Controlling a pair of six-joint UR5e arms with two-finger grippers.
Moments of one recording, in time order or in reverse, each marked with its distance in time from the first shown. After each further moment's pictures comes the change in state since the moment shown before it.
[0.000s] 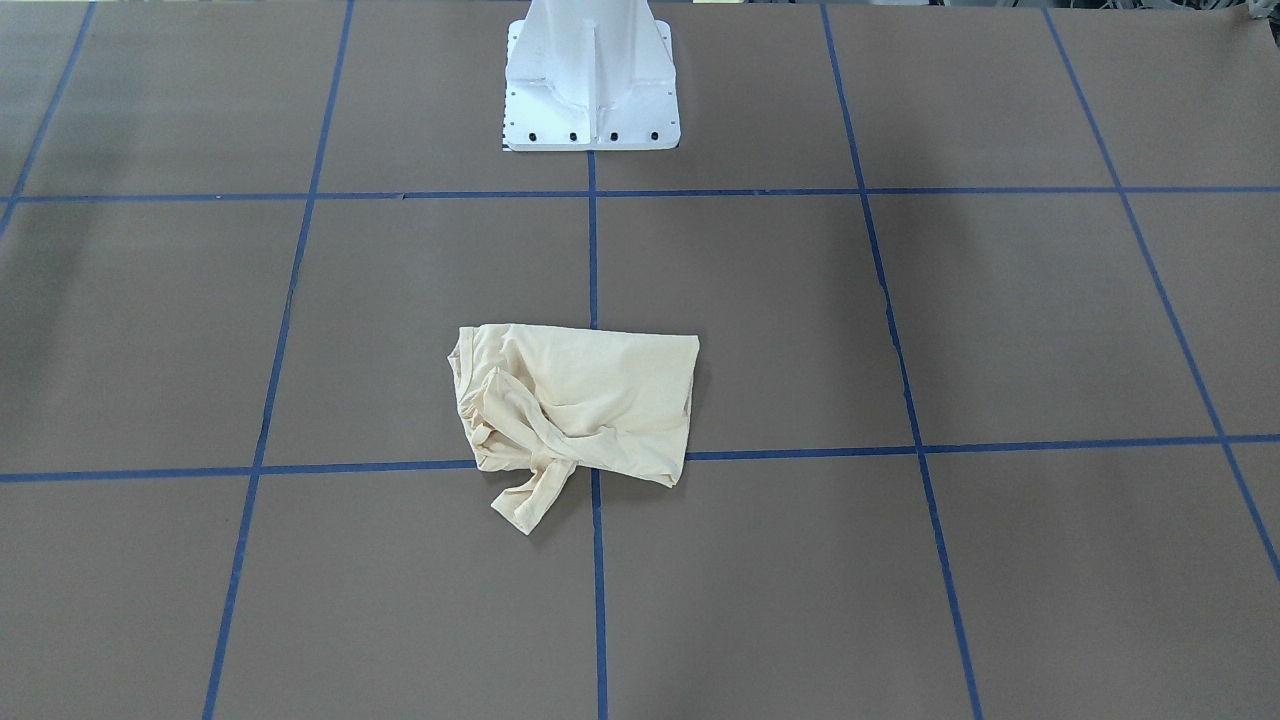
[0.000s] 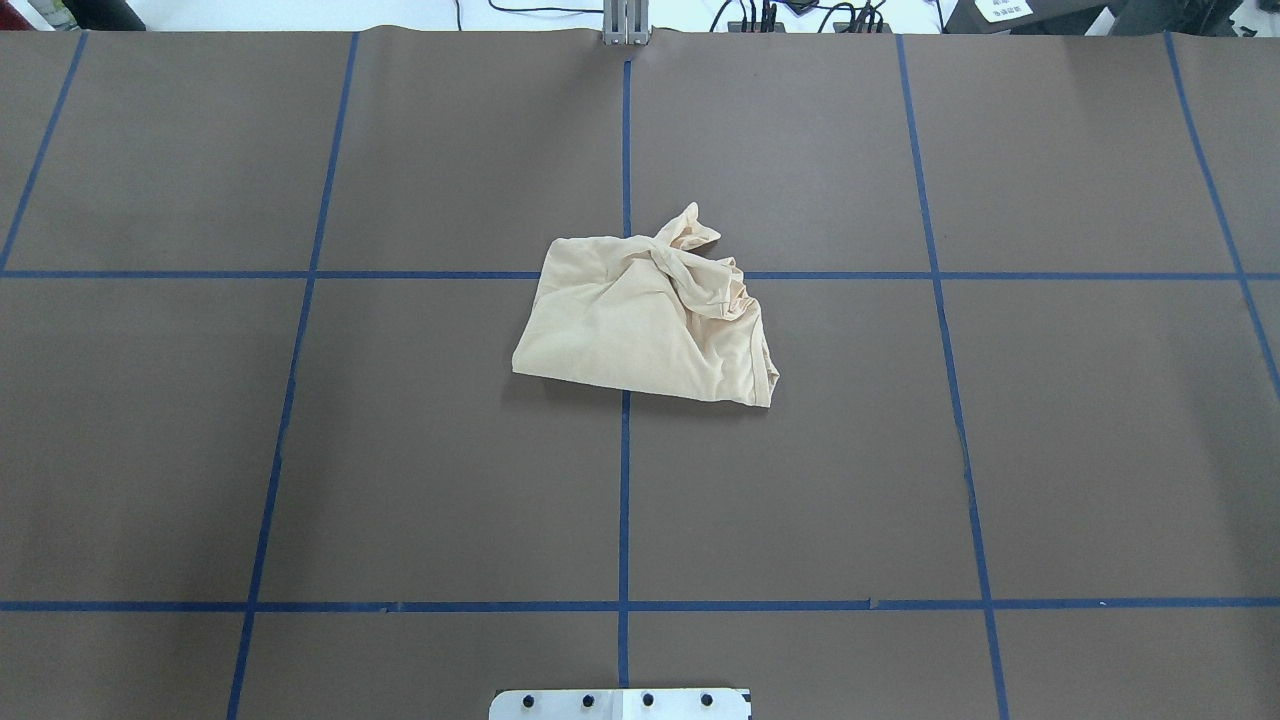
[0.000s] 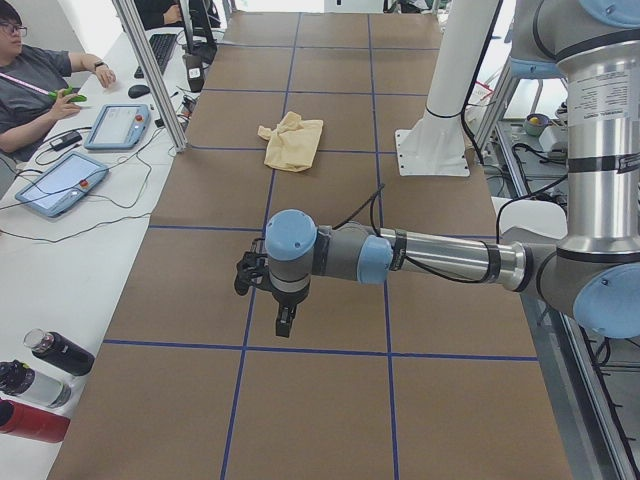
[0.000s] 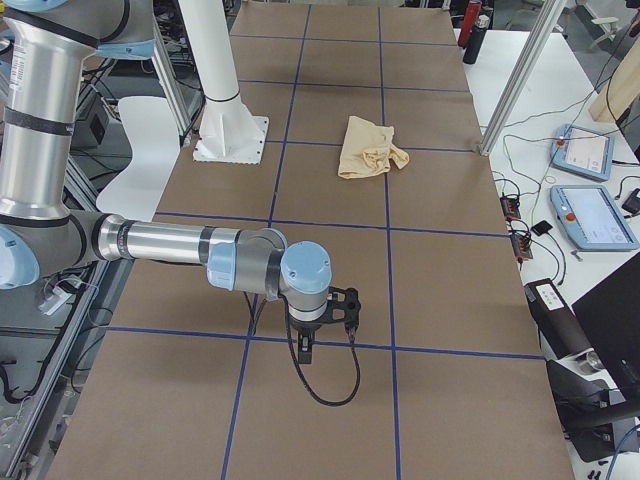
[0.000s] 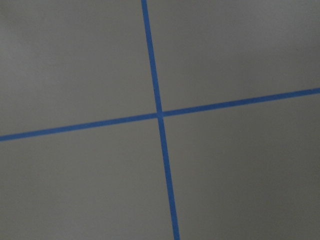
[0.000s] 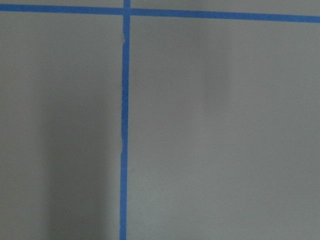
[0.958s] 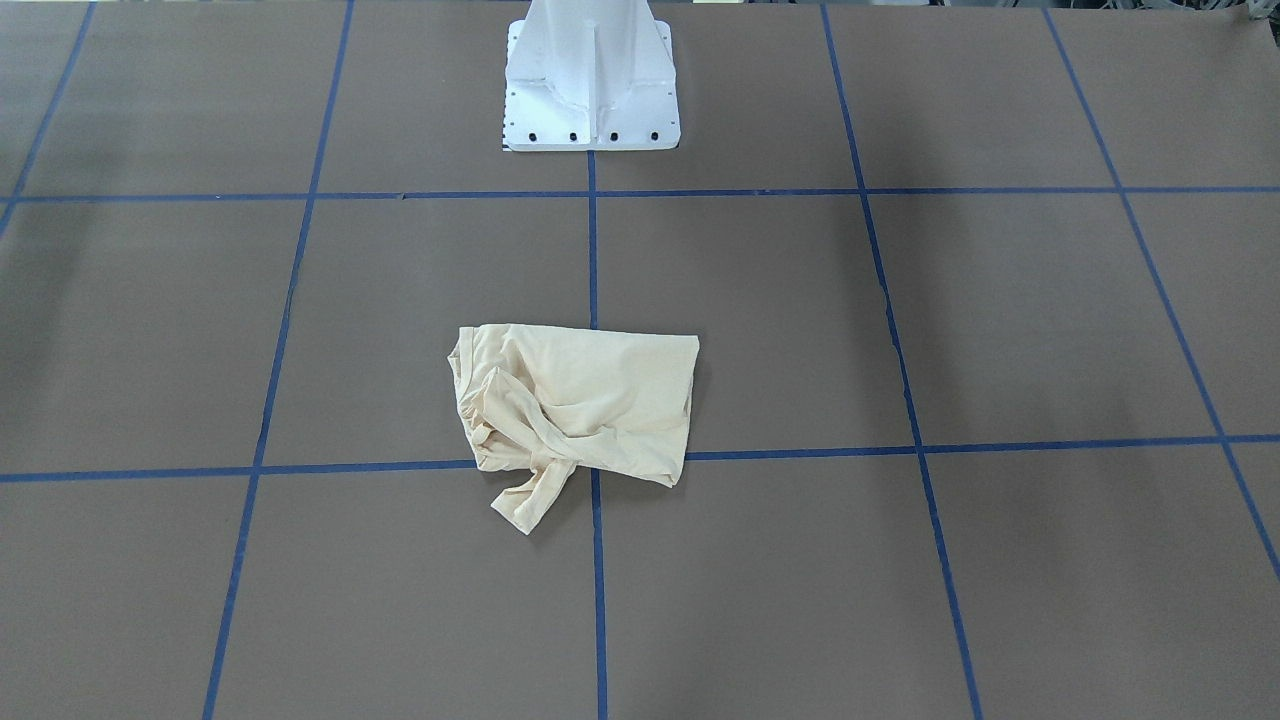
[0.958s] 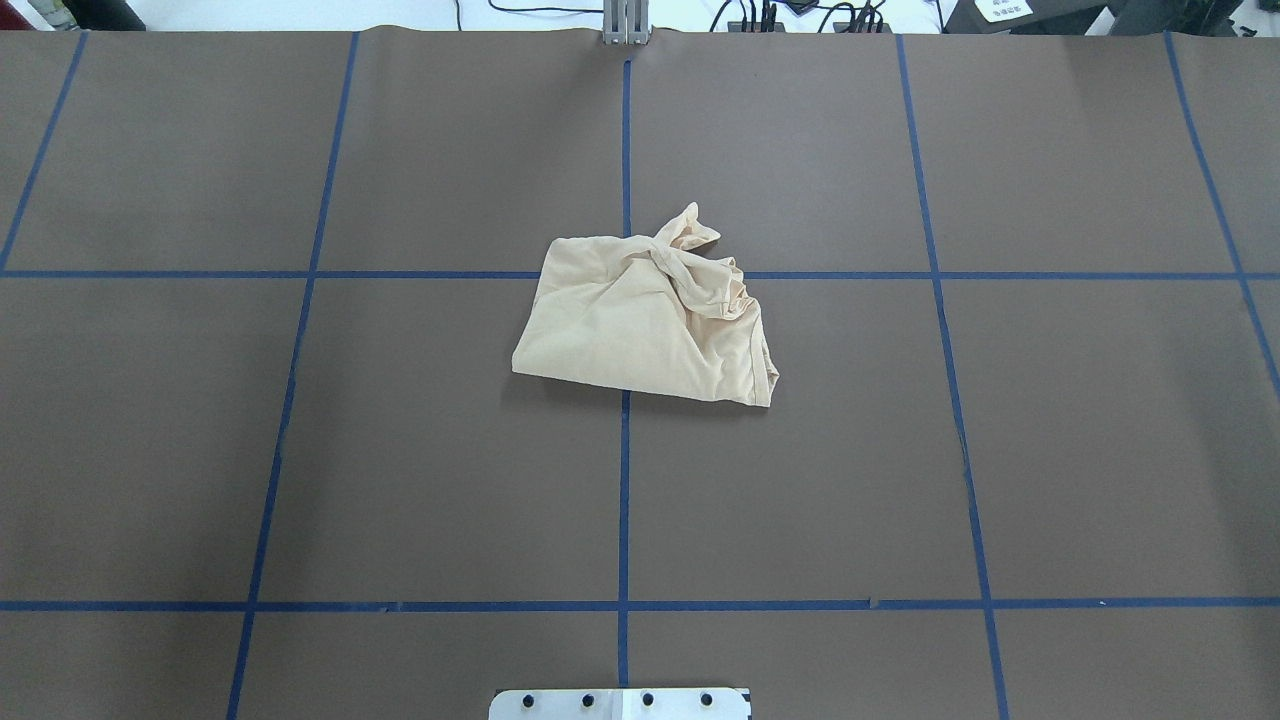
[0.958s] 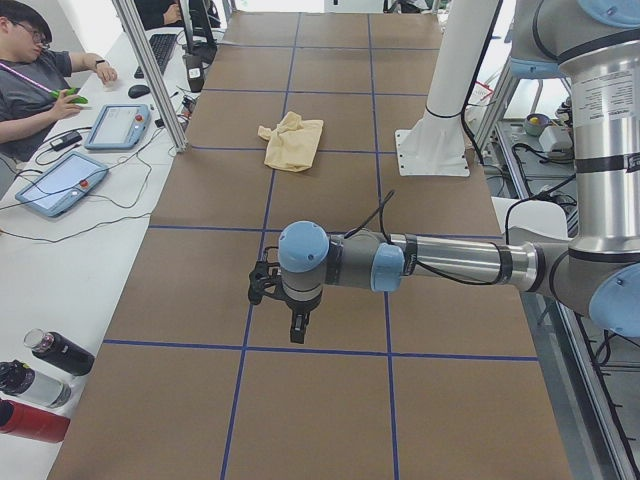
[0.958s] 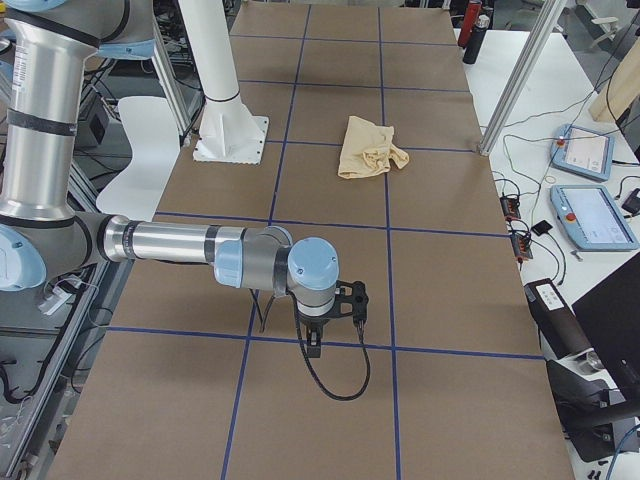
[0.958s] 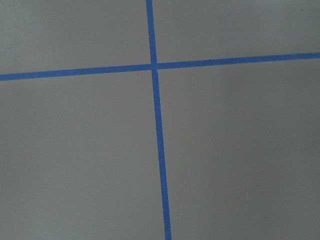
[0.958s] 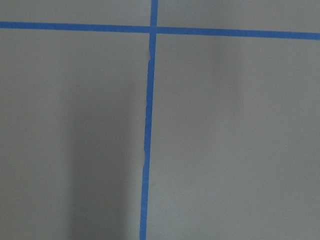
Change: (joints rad) left arm 0.004 0.013 -0.014 -0.014 -0.003 -0.007; right arm -0.002 0.021 -0.003 0.002 0.014 -0.005
